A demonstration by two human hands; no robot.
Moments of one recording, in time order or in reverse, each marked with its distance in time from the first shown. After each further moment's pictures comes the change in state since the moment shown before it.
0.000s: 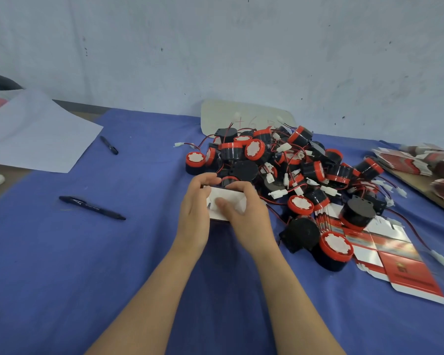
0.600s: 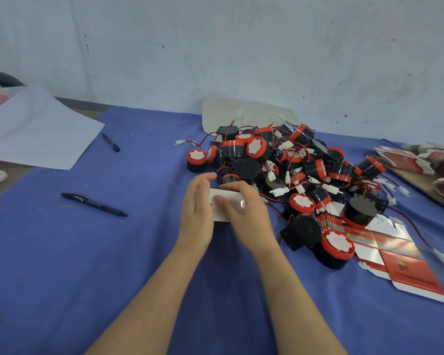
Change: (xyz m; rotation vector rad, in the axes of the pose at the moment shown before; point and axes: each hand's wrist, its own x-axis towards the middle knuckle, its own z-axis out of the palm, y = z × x) left_hand -0.002 -0.009 0.002 0.100 0.066 -0.023; right_hand -0.001 -0.002 0.001 -0.069 -0.051 -0.025
